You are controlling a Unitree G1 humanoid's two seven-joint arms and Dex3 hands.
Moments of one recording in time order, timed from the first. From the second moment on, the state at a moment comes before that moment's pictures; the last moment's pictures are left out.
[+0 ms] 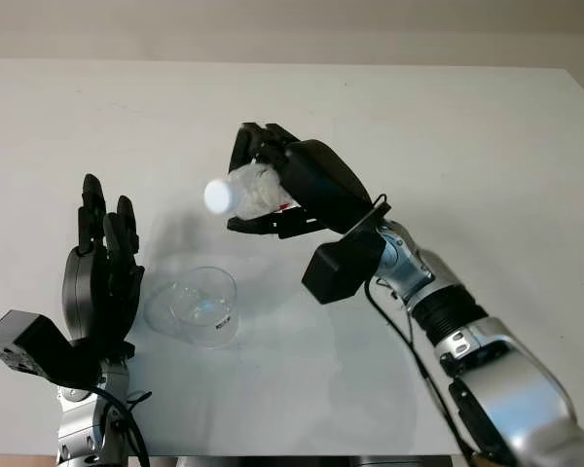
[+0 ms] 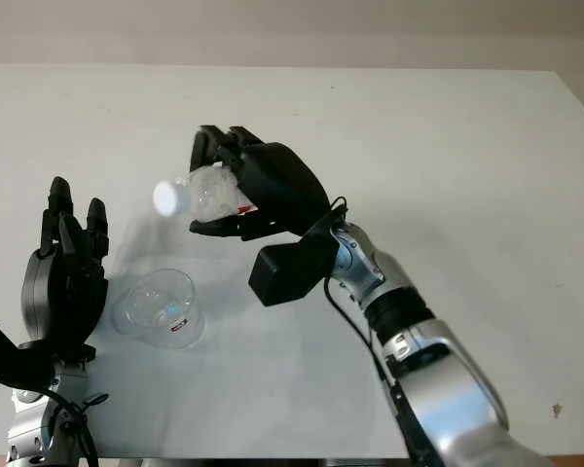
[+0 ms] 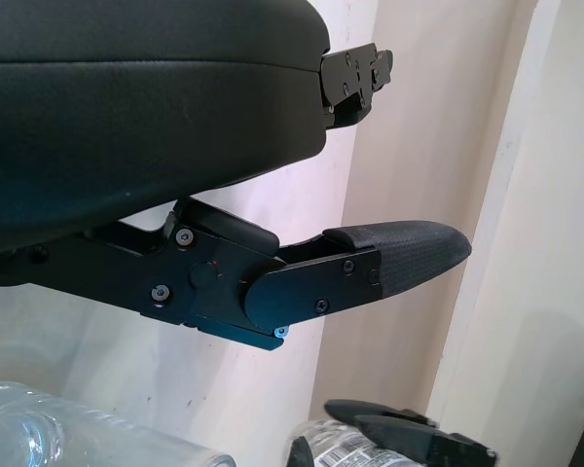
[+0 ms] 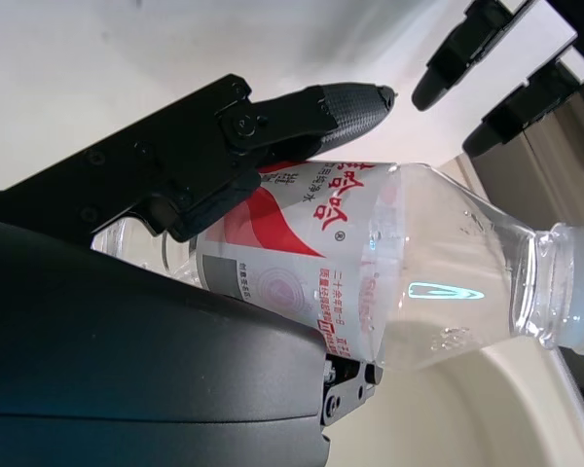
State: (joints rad) left arm -0.07 0.10 0.29 0.09 -0.35 -0.22 -0.20; right arm -0.88 -0.24 0.37 0.79 -0.71 -0.72 -0.25
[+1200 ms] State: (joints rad) left arm -0.07 0.09 0.29 0.09 -0.34 -0.23 -0.19; right arm -1.06 -0.40 0.67 0.67 -1.25 -0.64 -0.80
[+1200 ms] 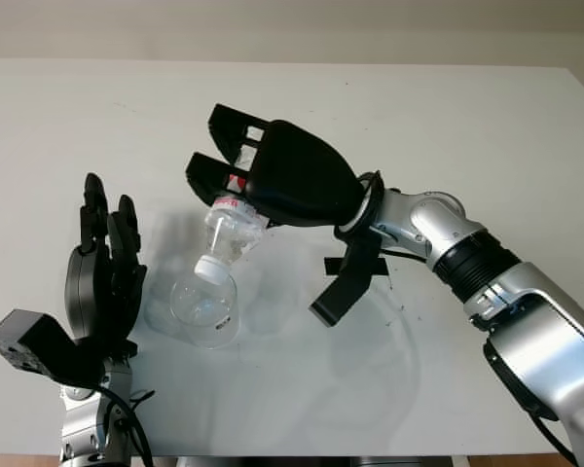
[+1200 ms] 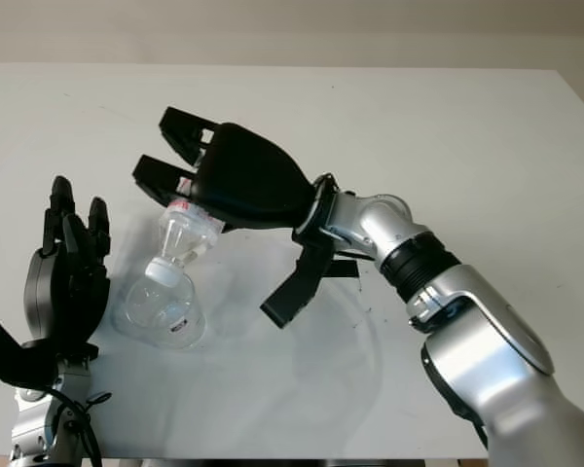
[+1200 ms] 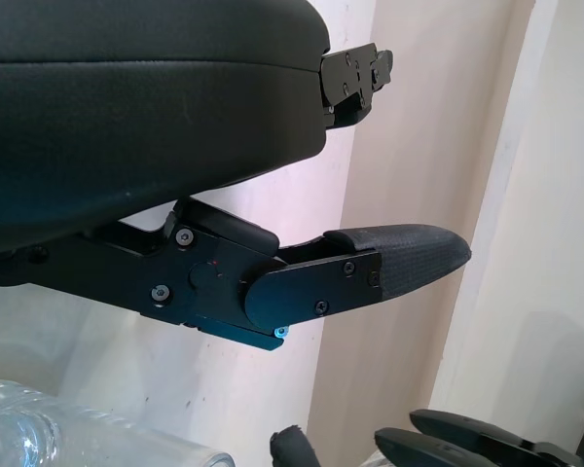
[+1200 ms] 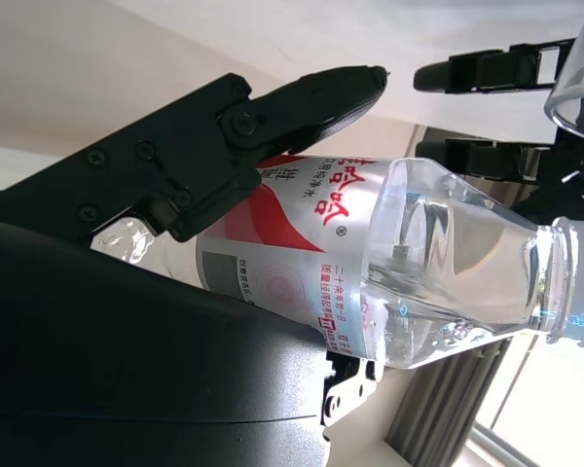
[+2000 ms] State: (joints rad) left arm -0.09 0.09 0.28 0.11 -0.33 -0.24 -0.19; right arm -0.95 -0.36 0.48 0.70 -0.55 -0.72 -0.31
